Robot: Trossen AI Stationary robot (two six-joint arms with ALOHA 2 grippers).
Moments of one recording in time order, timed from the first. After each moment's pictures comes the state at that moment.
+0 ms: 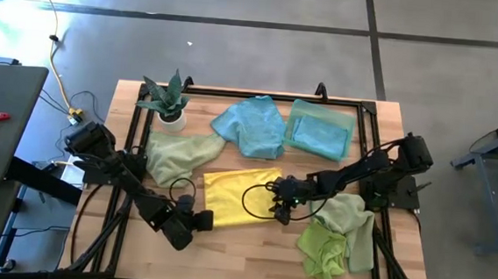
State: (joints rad) left arm -0.58 1.72 0.75 -0.15 -0.46 -2.25; right arm 0.22 1.70 0.71 0.12 -0.03 0.61
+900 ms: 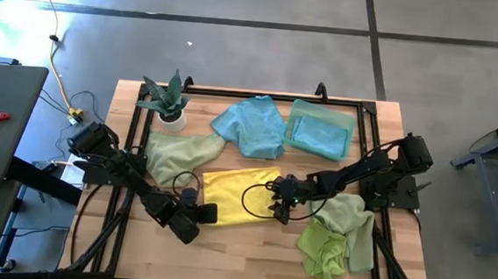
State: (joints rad) left arm -0.51 1.74 0.74 -0.18 -0.50 -2.18; right arm 0.22 1.70 0.71 0.13 0.02 0.60
